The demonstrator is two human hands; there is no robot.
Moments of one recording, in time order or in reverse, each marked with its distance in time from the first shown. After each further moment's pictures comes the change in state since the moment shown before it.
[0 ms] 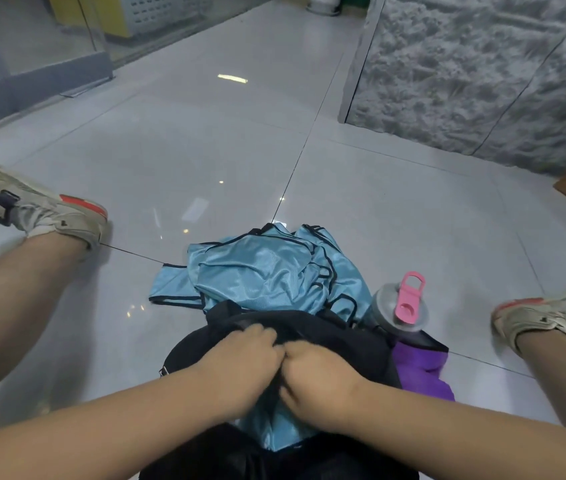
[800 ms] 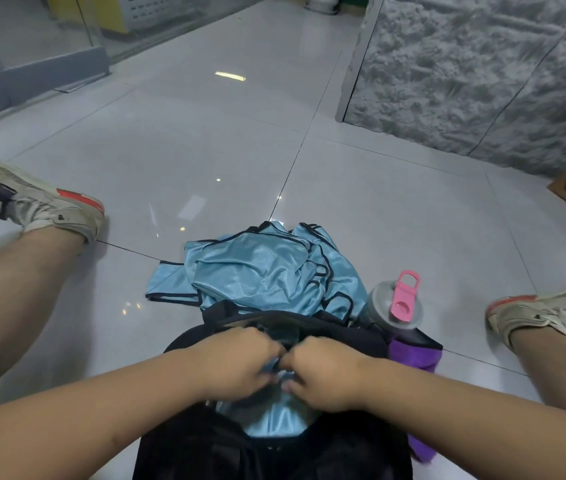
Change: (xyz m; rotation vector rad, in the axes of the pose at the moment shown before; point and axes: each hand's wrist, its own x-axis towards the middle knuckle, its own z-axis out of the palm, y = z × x) left_hand 0.001 -0.019 -0.005 -0.309 0.041 0.146; right_hand 0.000 0.020 -0.017 0.031 -0.165 -0.086
